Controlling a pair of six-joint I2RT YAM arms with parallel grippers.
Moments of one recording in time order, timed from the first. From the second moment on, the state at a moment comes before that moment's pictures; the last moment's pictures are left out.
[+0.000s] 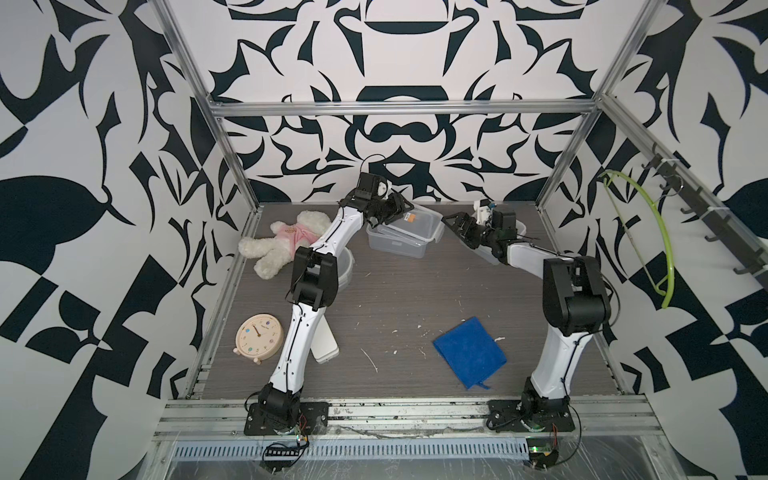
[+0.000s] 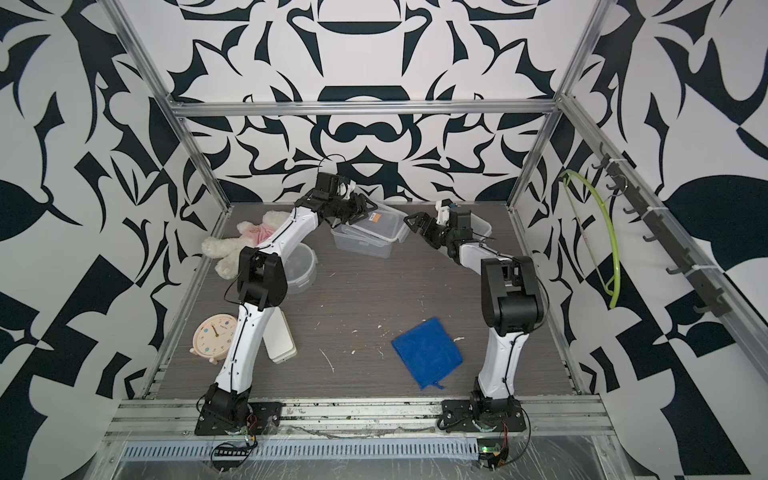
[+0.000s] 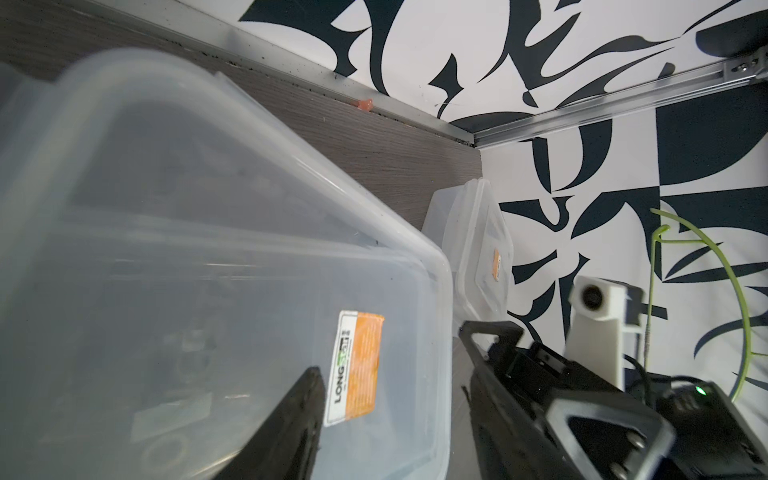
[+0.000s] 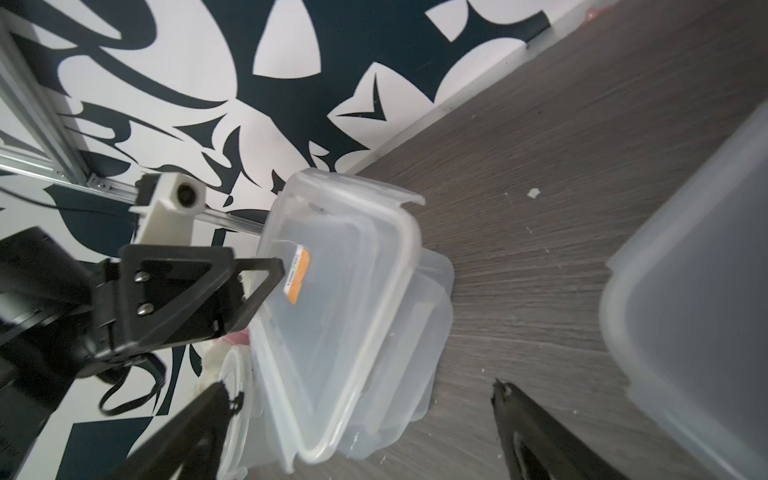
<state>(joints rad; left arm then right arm) -0.39 2.53 2.38 -0.51 0.64 -0.73 0.08 1.99 1.23 0.29 -0.66 0.77</state>
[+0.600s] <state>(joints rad) -0.39 2.52 2.36 -0.49 0.64 -0.73 0.13 2.19 1.23 0.77 -0.73 1.10</state>
